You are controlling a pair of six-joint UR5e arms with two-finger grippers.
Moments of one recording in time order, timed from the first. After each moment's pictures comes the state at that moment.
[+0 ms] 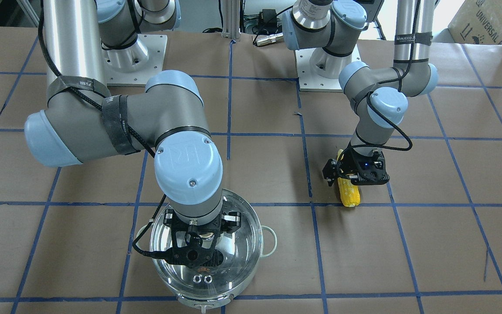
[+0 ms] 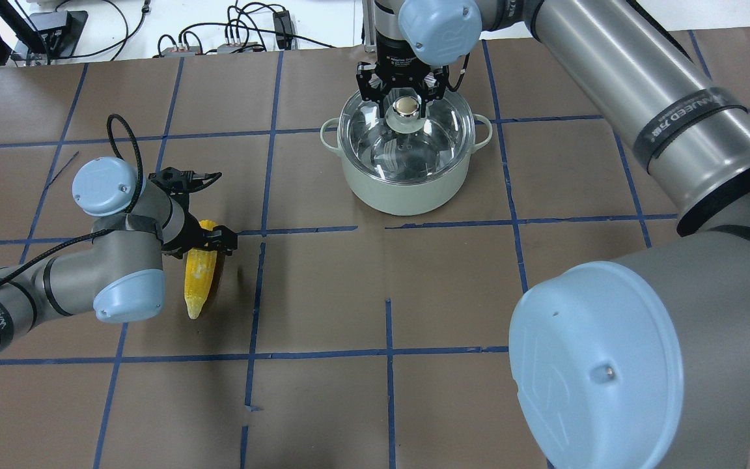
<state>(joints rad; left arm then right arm) -1.38 -1.81 -2.21 -0.56 1.56 0.16 1.85 -0.90 1.02 -1.66 -1.56 0.33</state>
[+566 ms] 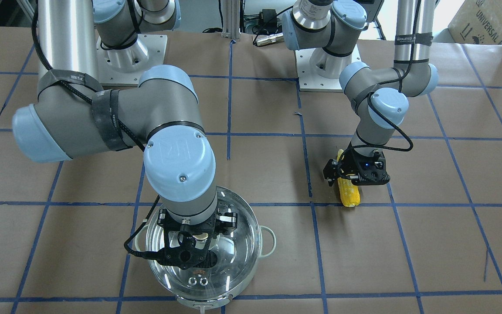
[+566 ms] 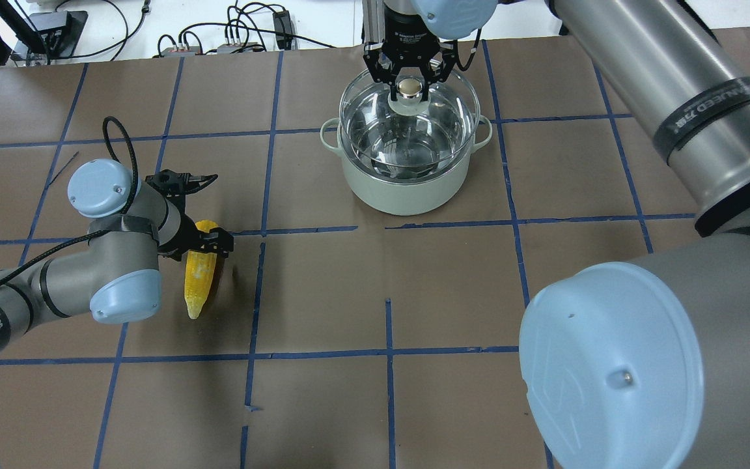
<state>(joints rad) -1.35 -1.82 -2.21 -0.56 1.55 0.18 1.82 -0.93 0.95 -1.60 -1.56 0.31</state>
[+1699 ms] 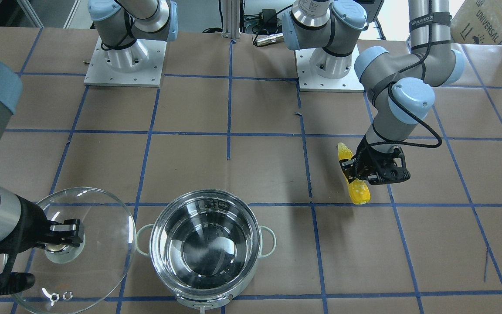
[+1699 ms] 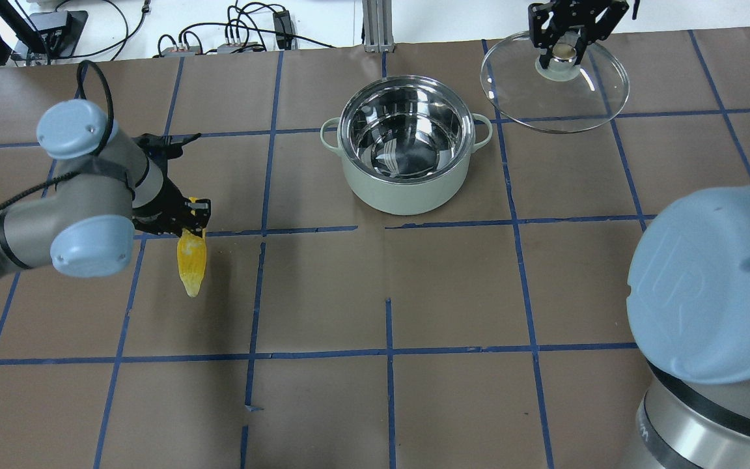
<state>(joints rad) -1.39 -1.74 -1.98 -0.96 1.57 0.05 1.48 -0.97 0.97 -1.48 -1.58 -0.19</state>
